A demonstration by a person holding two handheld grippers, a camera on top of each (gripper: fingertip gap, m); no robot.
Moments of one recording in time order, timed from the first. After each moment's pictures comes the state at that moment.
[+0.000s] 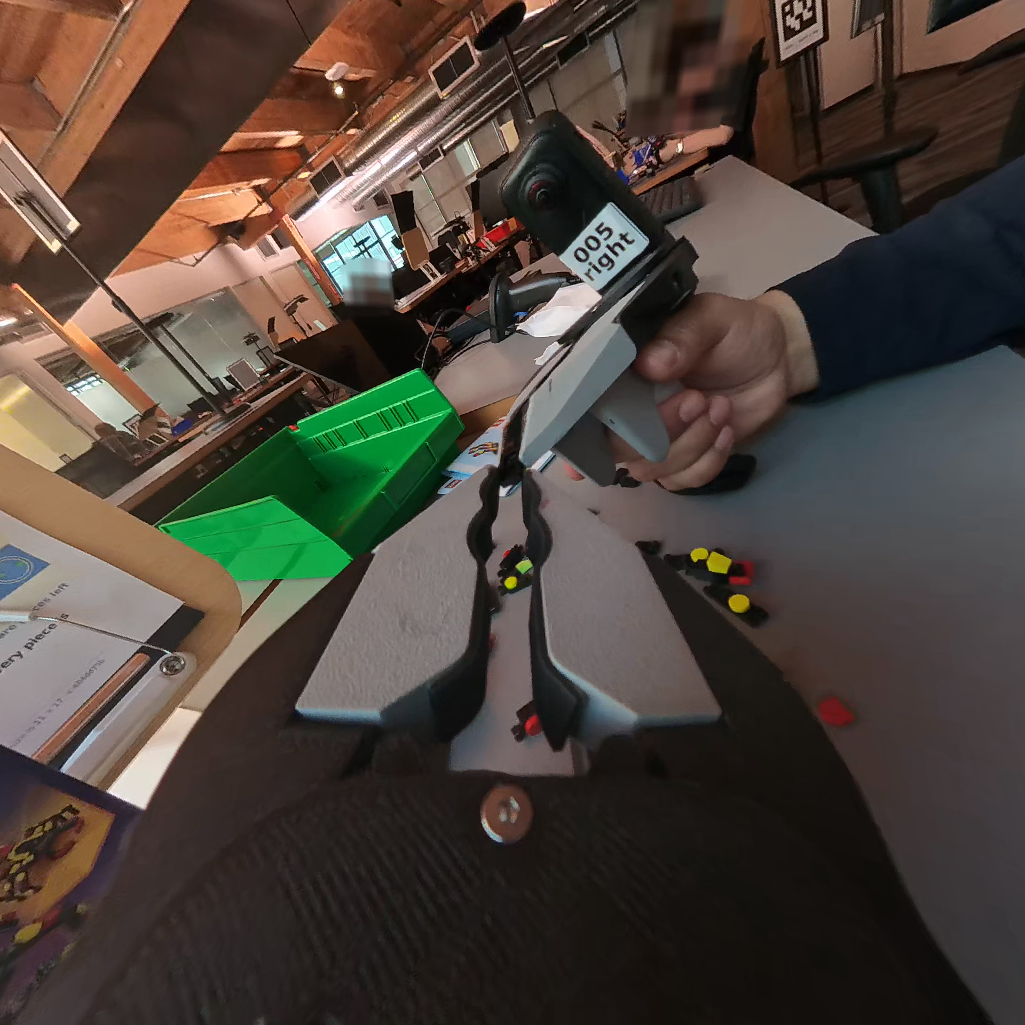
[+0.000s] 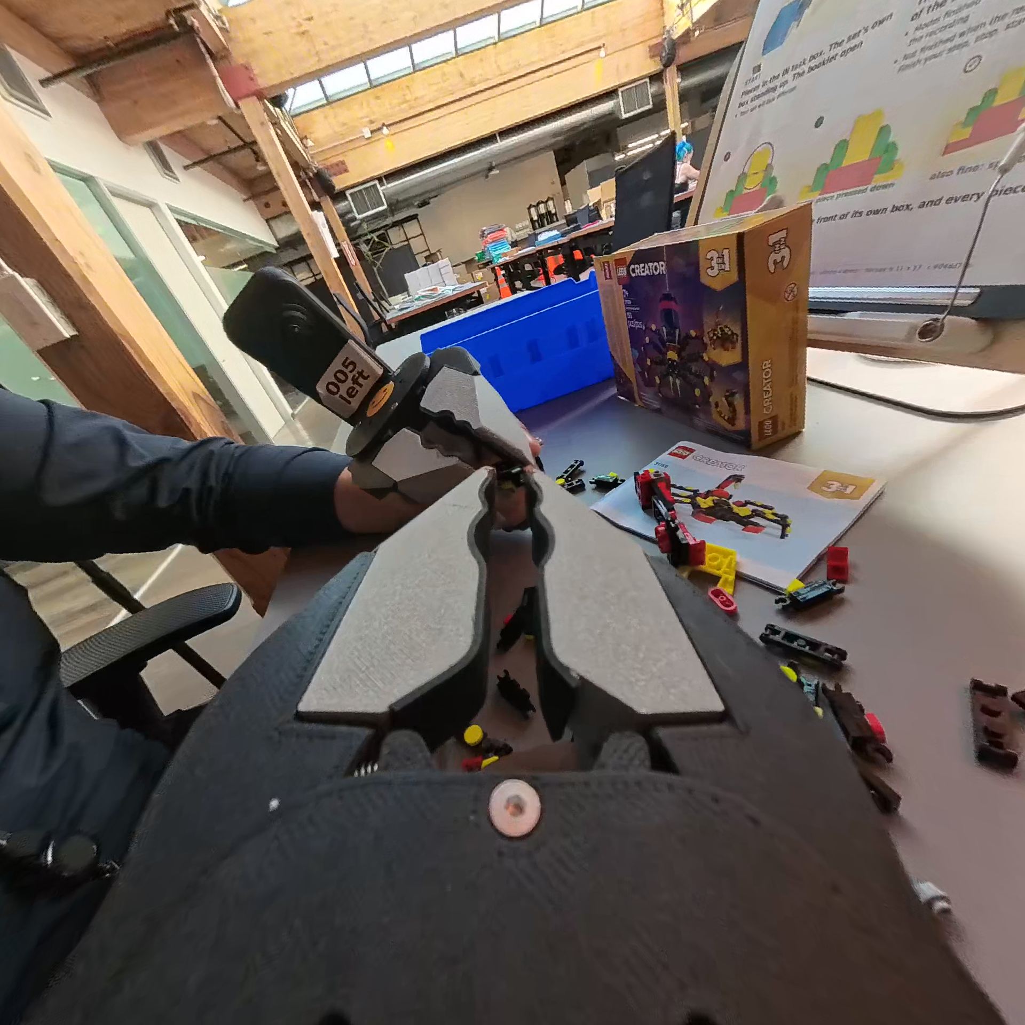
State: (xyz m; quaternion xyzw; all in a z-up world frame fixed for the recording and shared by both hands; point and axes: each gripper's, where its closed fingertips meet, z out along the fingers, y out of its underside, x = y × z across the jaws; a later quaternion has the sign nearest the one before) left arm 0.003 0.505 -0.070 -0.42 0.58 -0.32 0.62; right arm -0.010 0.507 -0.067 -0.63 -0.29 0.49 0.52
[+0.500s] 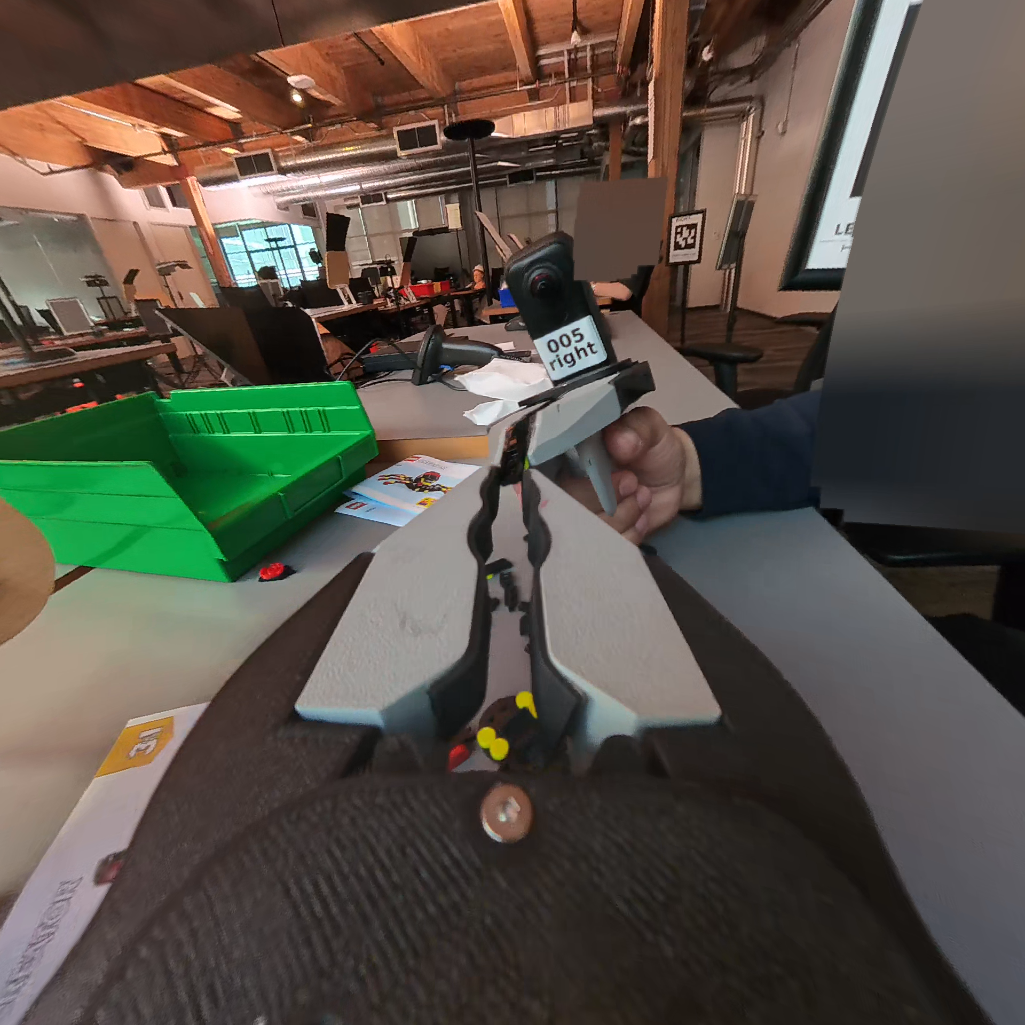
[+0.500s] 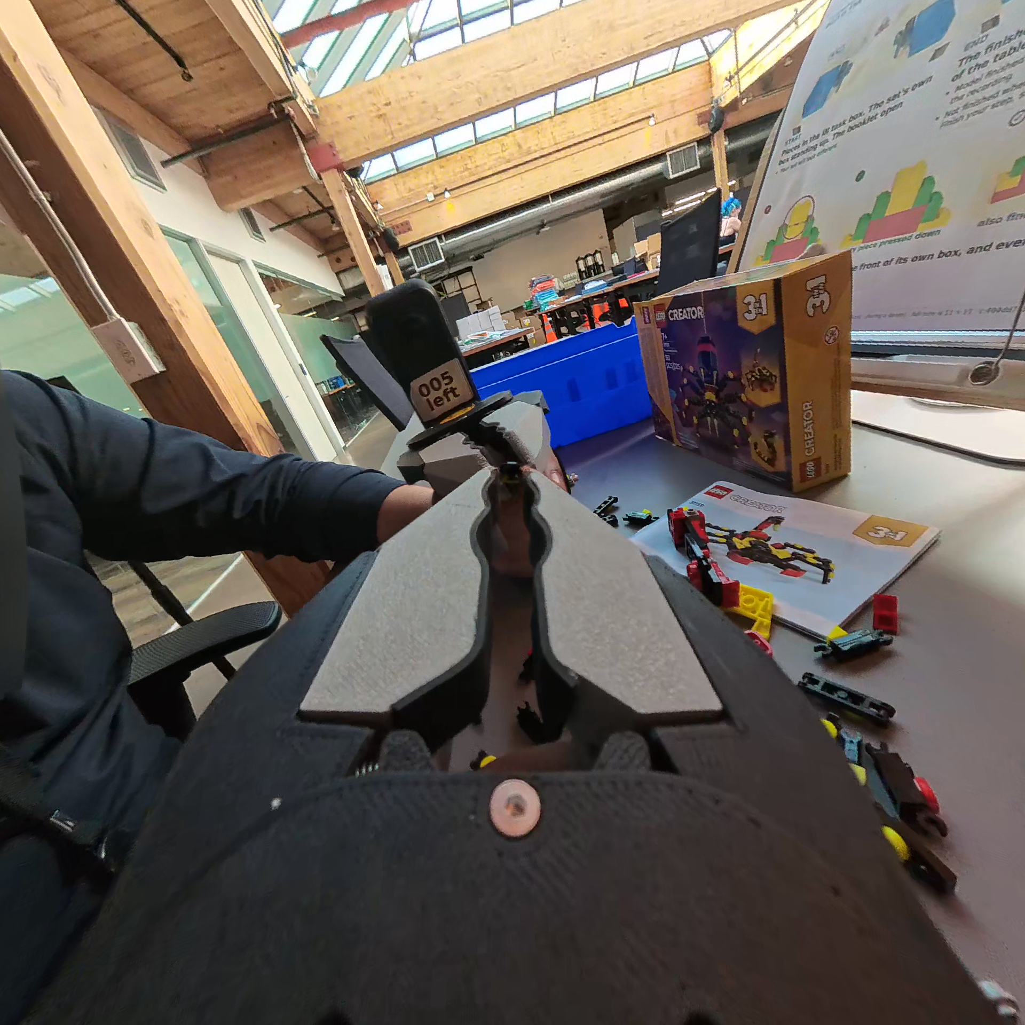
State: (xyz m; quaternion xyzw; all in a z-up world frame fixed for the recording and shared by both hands) left arm 0.001 0.499 -0.057 -0.45 0.51 -0.50 0.54; right arm -0.011 0.501 -0.053 -0.58 -0.29 0.54 0.53
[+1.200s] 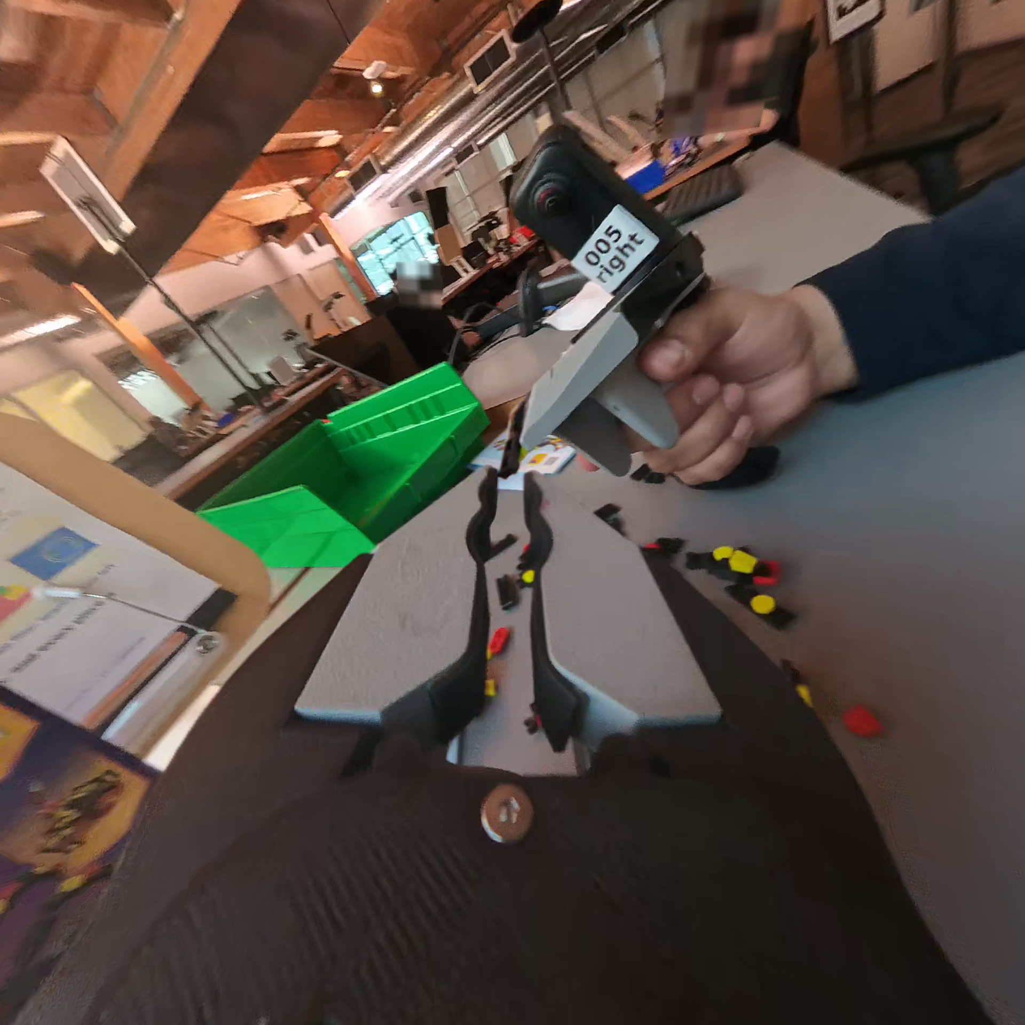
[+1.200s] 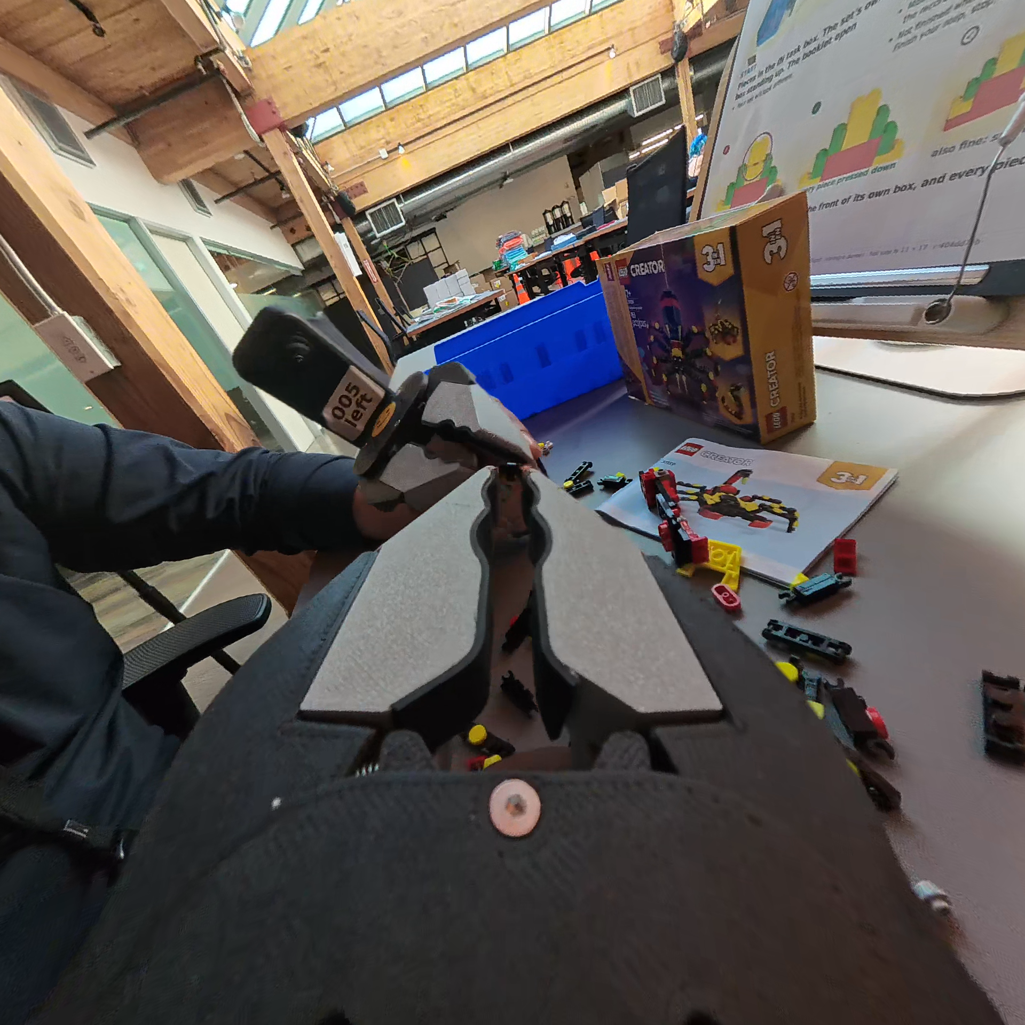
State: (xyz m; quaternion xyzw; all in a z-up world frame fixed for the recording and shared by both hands) left arm 0.001 0.511 -0.070 -0.43 0.56 -0.29 0.64; right arm -0.005 0.511 -0.065 -0.63 -0.28 0.52 0.51
